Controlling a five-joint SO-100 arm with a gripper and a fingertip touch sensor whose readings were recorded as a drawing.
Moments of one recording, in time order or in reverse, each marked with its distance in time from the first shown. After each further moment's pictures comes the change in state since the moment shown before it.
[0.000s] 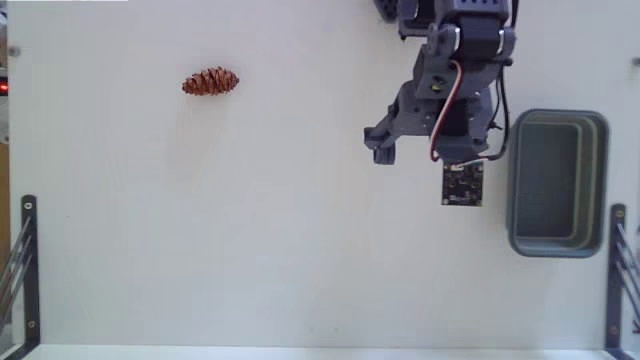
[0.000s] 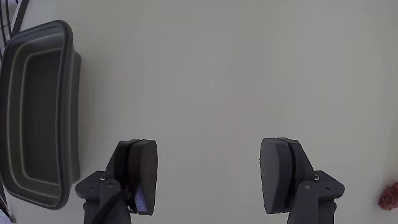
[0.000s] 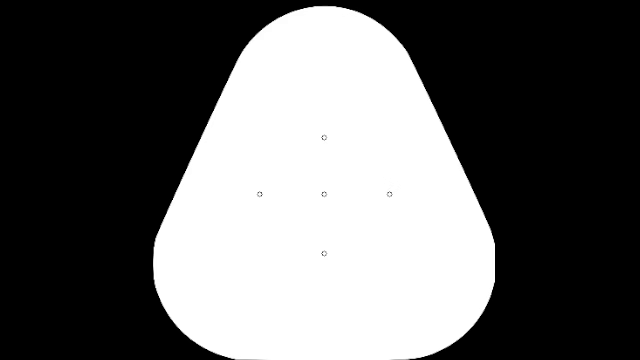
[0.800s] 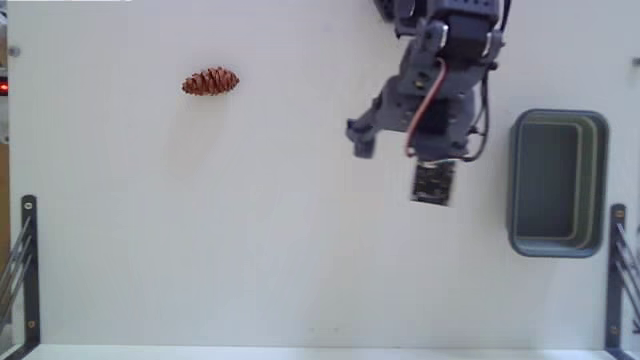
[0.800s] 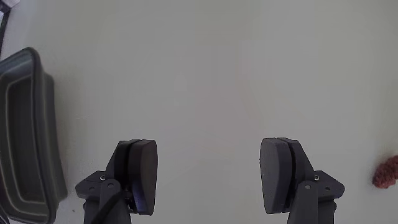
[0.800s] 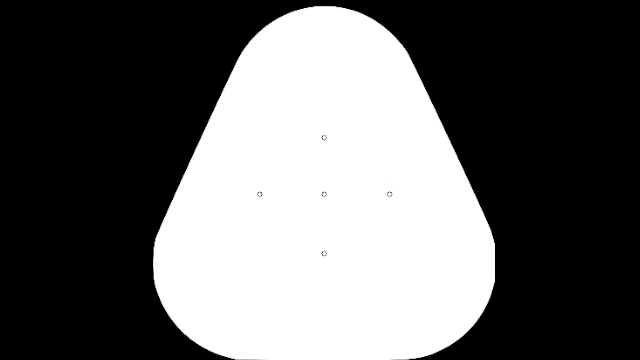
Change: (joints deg) arm 9.5 0.0 0.0 0.0 0.0
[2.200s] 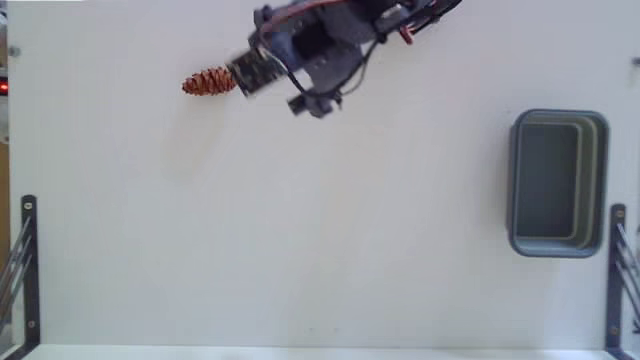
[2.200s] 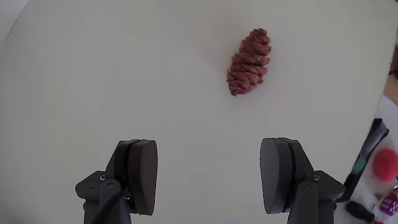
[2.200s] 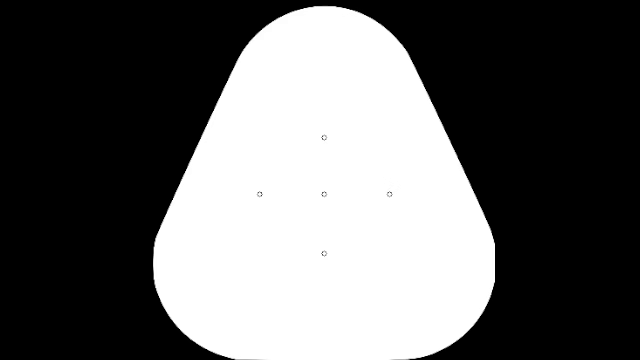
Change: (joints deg) arm 48.5 0.0 0.0 0.0 0.1
